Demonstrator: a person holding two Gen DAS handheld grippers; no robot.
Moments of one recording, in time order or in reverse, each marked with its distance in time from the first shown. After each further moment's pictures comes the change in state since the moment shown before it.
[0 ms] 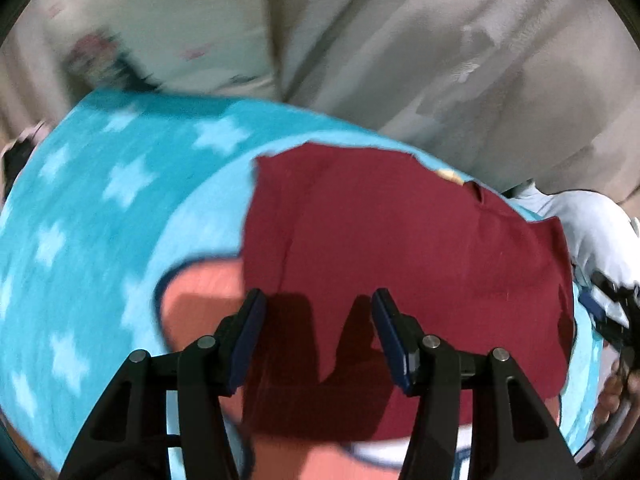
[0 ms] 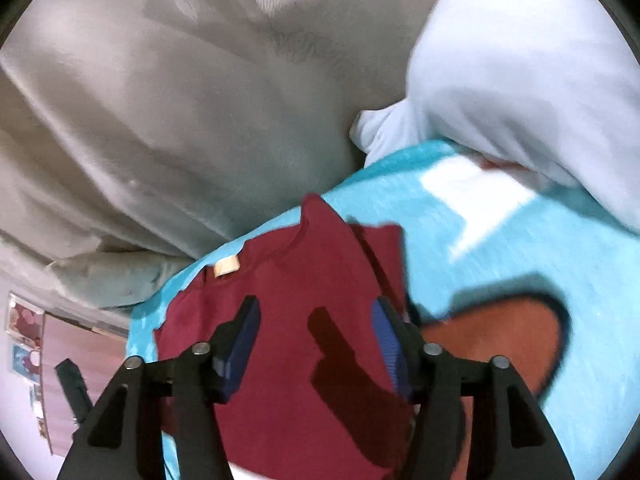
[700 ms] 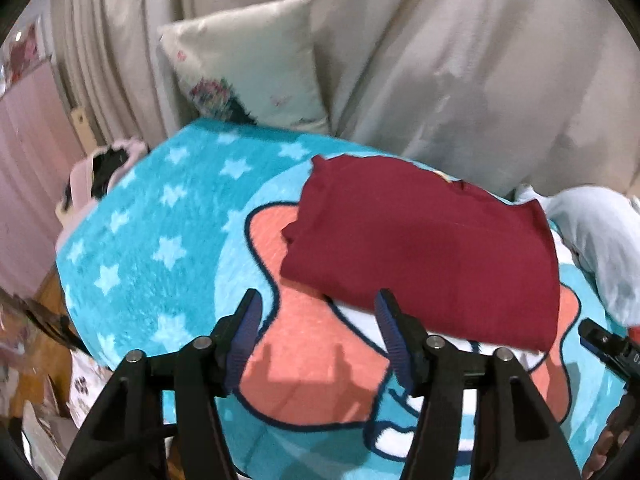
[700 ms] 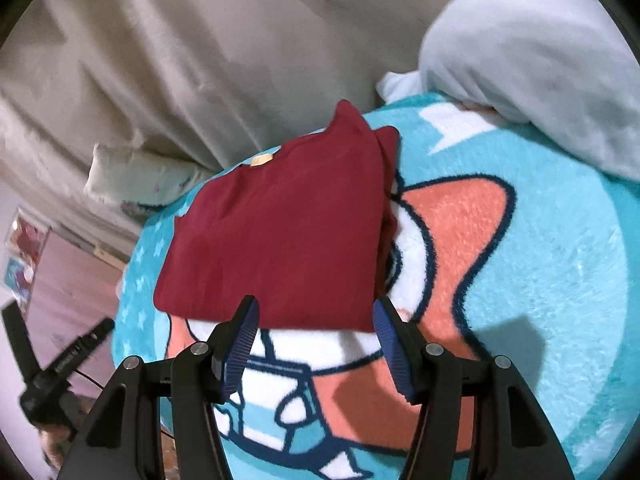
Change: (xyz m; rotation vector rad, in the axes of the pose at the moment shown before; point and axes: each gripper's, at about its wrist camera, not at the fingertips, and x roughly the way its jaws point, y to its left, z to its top) left arm -0.126 -0.065 -0.119 -0.006 -0.240 0.249; right arm -0.065 0.018 -0.106 -0.237 0.071 -0.001
